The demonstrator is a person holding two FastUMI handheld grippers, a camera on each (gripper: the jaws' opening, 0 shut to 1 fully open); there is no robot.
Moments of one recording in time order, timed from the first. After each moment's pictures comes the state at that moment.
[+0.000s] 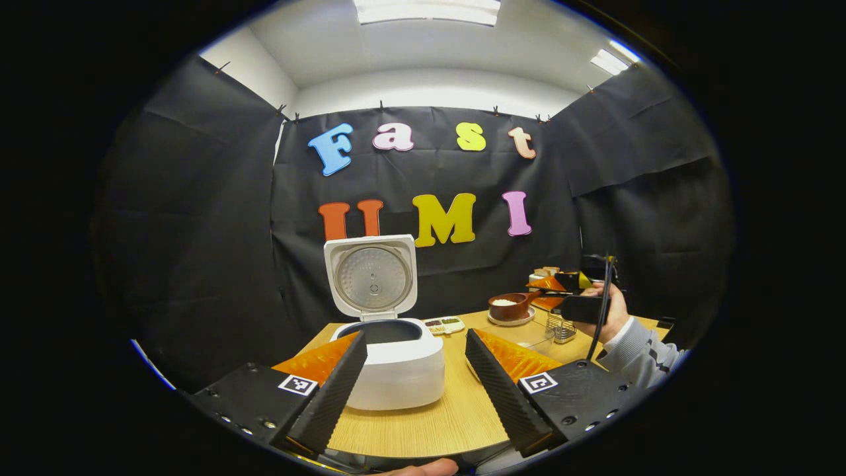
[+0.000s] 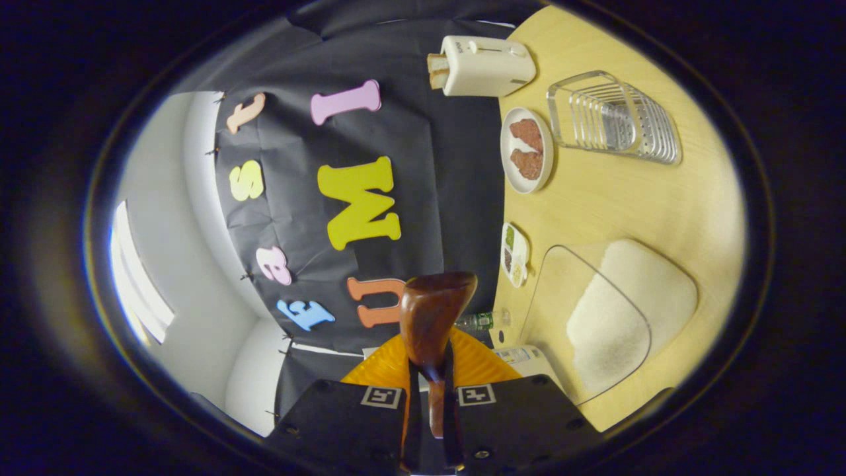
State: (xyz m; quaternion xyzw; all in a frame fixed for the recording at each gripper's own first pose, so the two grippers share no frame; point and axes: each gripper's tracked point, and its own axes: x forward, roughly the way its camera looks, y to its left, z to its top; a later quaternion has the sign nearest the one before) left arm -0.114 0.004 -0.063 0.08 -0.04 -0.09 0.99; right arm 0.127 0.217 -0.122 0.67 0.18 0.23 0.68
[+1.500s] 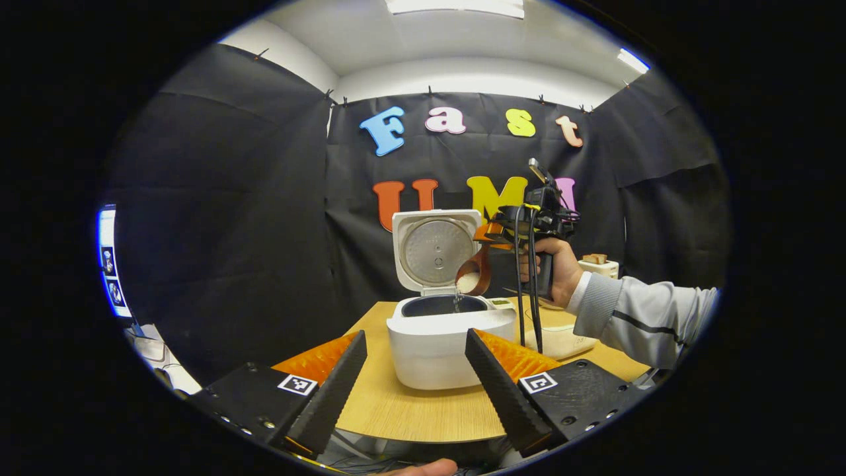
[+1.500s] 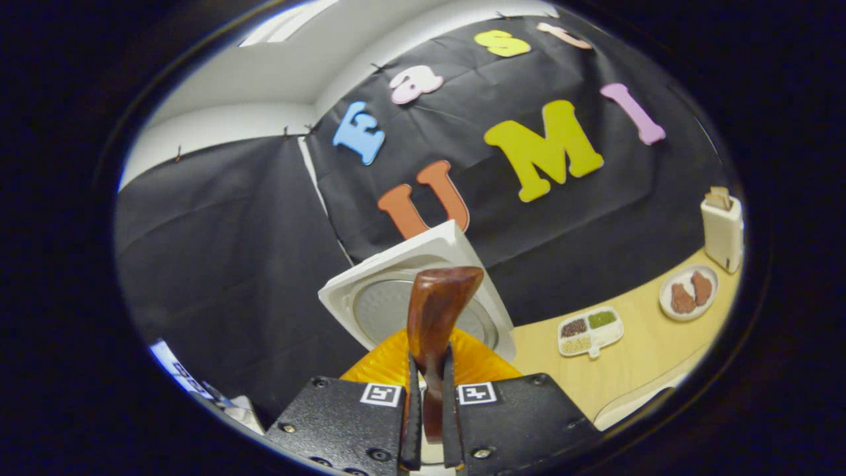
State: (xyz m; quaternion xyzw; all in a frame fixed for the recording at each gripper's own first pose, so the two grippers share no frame) left arm -0.115 0.093 -0.091 0.06 0.00 0.01 1.00; right arm 0.142 0.497 -0.062 0.12 0.04 0.33 0.94
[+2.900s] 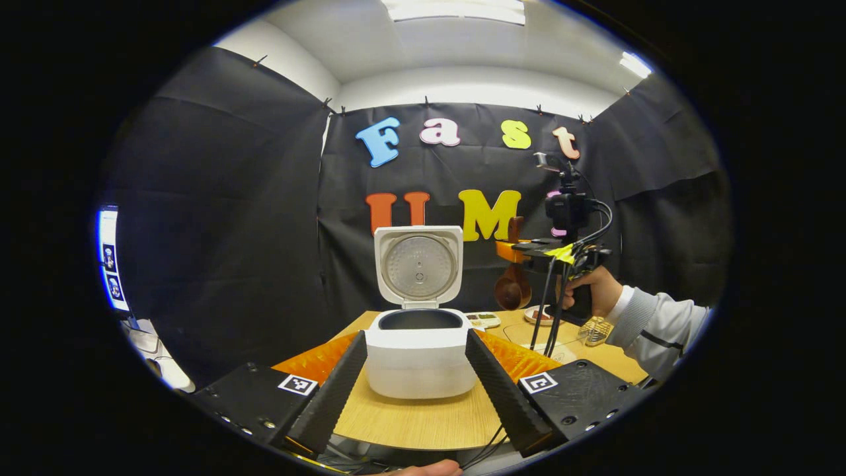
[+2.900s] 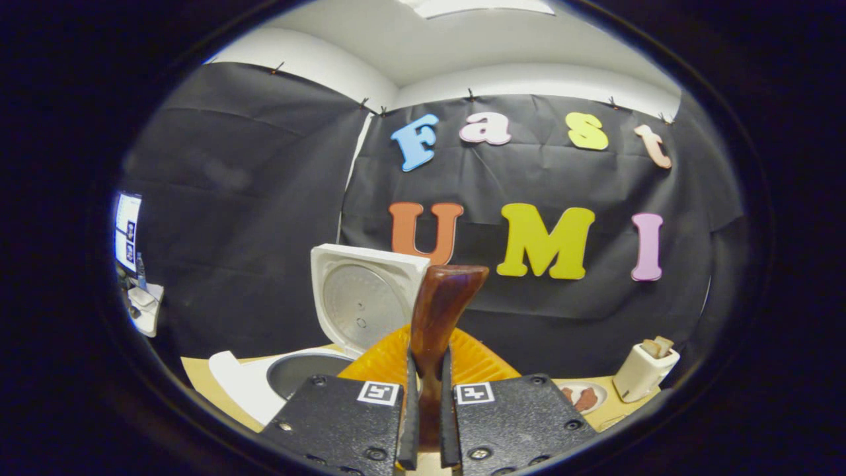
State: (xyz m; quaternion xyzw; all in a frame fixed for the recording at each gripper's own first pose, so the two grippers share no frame) left arm -0.116 0.028 -0.074 0.05 -0.03 0.00 1.00; right arm 0.101 0.353 -0.047 -0.08 -0.07 0.28 0.96
